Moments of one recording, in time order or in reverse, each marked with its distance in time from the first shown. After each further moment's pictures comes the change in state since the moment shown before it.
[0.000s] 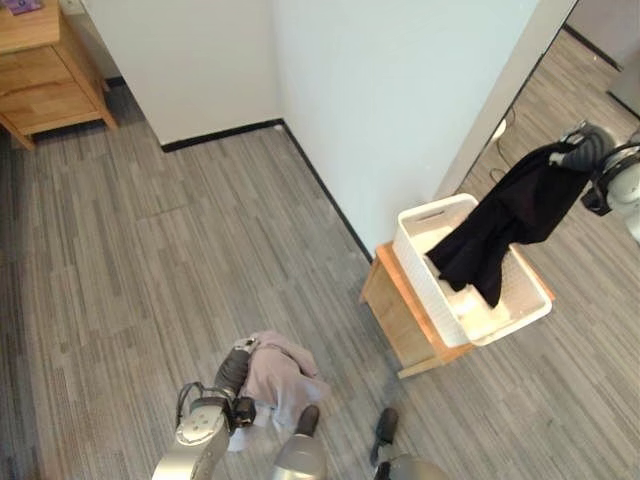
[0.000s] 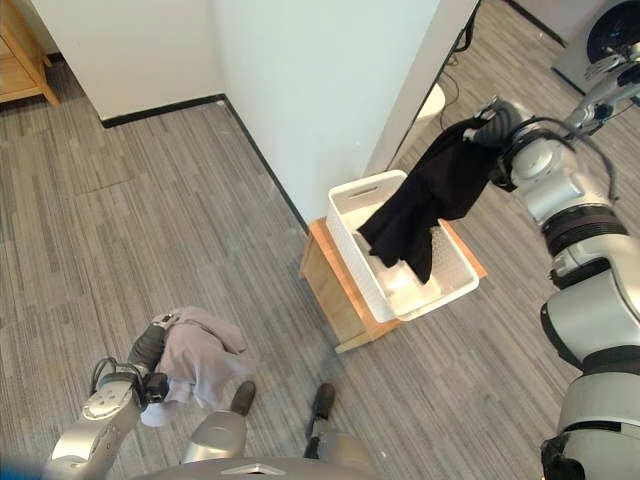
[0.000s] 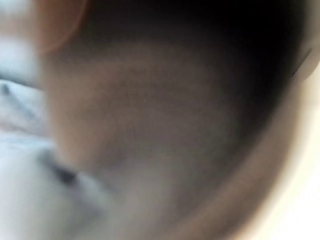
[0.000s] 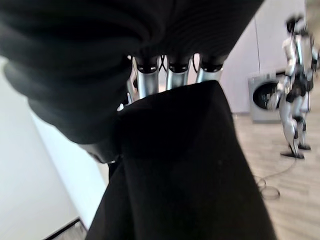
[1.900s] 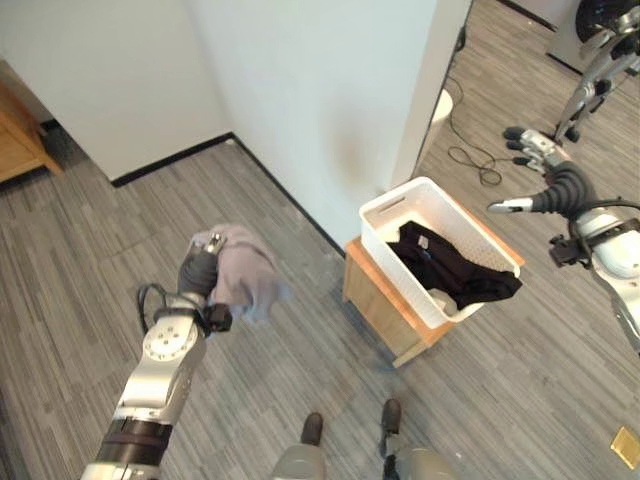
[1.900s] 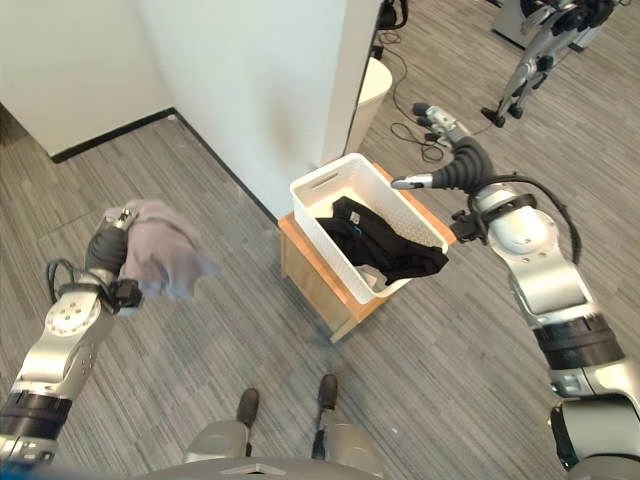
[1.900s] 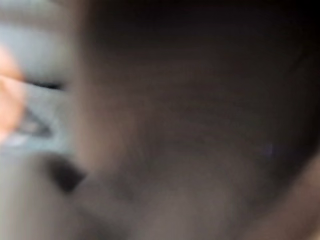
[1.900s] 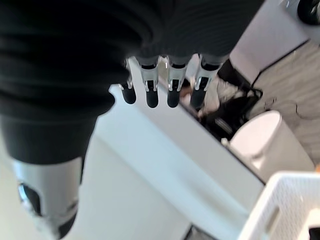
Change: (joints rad) left arm -0.387 0.147 0.148 -0.155 0.052 -0.021 0.071; right arm 0.795 0.012 -0.749 -1.058 0.202 -0.015 0.066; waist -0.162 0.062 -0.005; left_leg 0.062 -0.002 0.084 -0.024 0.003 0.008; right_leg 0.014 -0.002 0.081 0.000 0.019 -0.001
